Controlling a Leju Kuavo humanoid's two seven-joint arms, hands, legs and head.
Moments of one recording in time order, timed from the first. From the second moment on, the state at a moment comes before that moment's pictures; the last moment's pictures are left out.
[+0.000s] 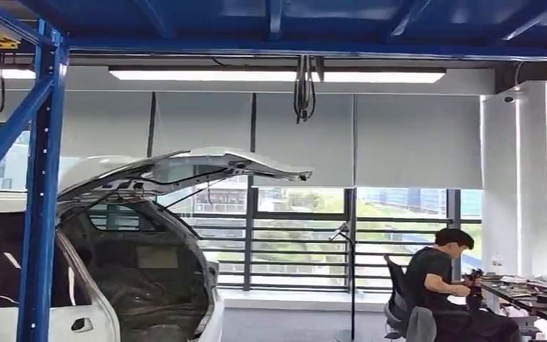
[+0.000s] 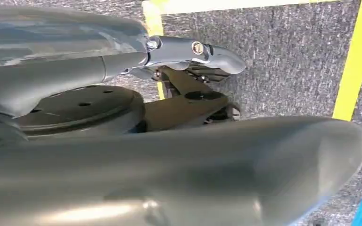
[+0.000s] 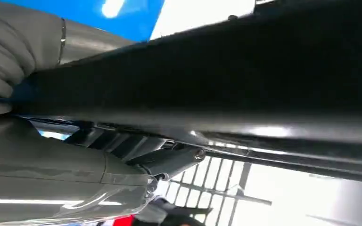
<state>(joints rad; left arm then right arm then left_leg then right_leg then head) -0.04 -0.19 0.94 -0.22 -0.81 -0.14 -0.45 0.06 0.11 0.01 -1.92 0.21 0.15 -0.35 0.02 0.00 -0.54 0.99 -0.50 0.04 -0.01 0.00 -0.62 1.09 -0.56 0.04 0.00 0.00</state>
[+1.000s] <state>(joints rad) -0.04 -0.18 0.95 -0.22 -0.85 -0.13 -0.44 0.05 0.09 0.06 -1.87 0.14 0.17 -0.39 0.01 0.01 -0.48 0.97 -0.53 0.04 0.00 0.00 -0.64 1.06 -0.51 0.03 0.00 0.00</state>
